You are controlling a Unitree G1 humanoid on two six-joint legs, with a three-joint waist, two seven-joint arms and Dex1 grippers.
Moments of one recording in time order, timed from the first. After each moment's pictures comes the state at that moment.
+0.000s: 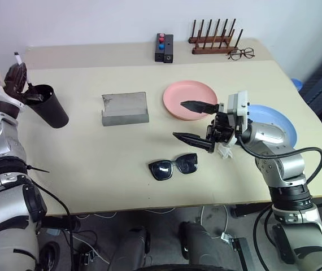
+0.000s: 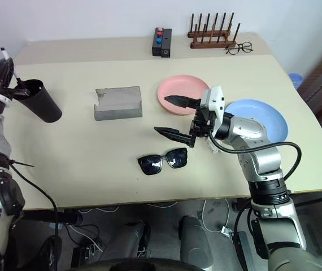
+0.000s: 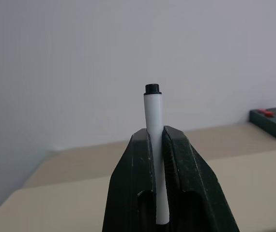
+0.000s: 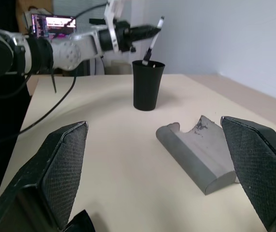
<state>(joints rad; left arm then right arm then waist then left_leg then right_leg) -0.81 0.71 0.43 0.98 -0.33 -0.39 -0.62 -0.51 -0.49 0.01 -0.12 0.56 0.29 1.04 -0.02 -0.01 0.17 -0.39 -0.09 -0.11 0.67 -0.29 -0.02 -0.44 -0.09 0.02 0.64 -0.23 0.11</state>
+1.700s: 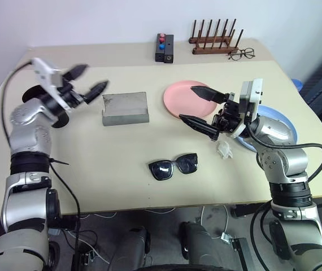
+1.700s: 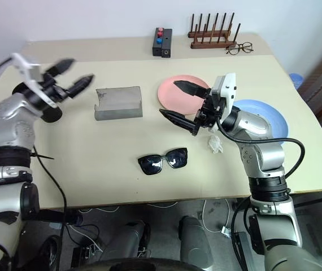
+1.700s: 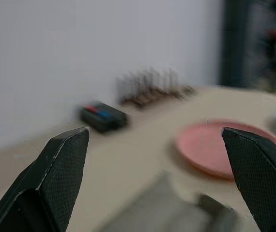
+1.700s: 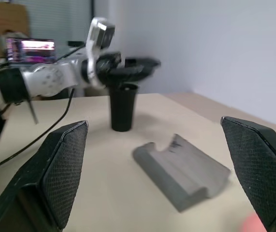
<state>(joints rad) -0.83 0.59 0.15 0.68 -0.39 0.01 -1.04 -0.54 -0.46 -0.06 -0.09 0.57 0.28 0.96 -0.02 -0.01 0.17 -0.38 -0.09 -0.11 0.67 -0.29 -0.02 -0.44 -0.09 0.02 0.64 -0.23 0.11</state>
